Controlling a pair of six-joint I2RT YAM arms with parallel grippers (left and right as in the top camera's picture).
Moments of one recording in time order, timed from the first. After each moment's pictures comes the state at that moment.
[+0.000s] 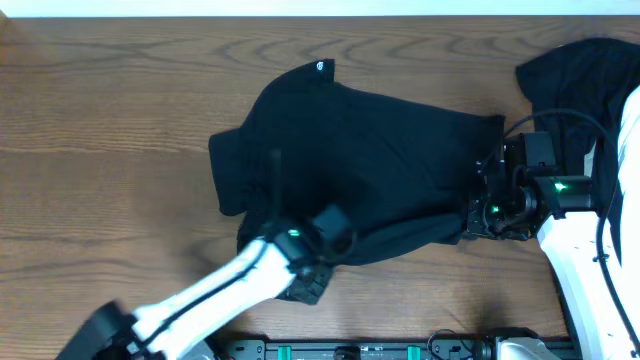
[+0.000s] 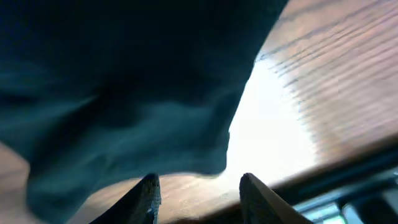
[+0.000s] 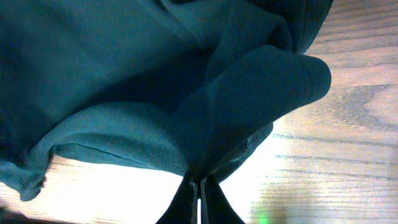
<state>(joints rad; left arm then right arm) -0.90 1.44 0.85 -1.01 0.05 -0.34 0.04 1.26 0.97 -1.11 -0.19 0.20</state>
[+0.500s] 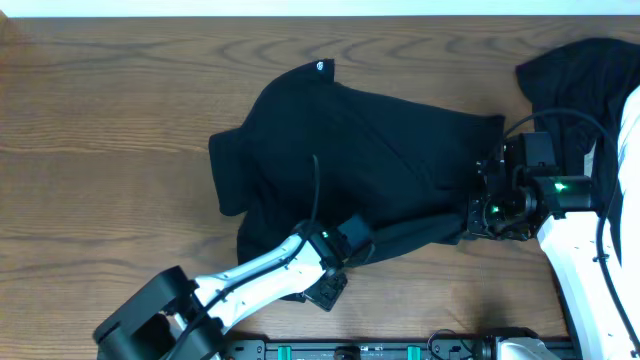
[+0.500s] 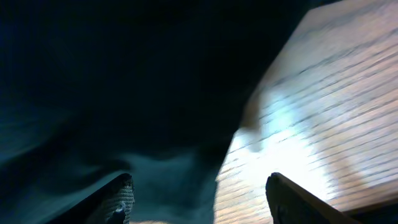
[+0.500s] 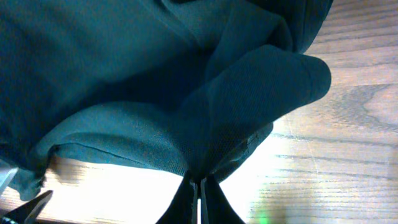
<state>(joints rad) -0.96 1.61 0.85 -0.91 0.04 -0.39 0.04 1.26 0.97 -1.11 -0.19 0.20</state>
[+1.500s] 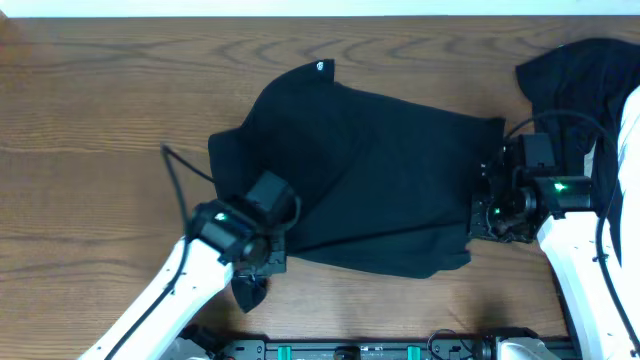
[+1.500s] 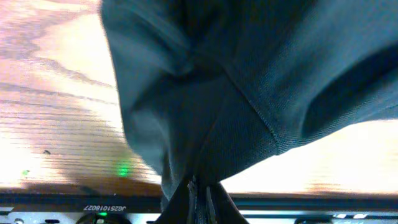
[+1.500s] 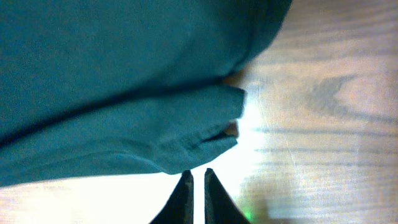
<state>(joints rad) -0.58 1.21 0.93 -1.24 0.02 -0.62 0.04 1.26 0.96 -1.13 -0.11 0.21</state>
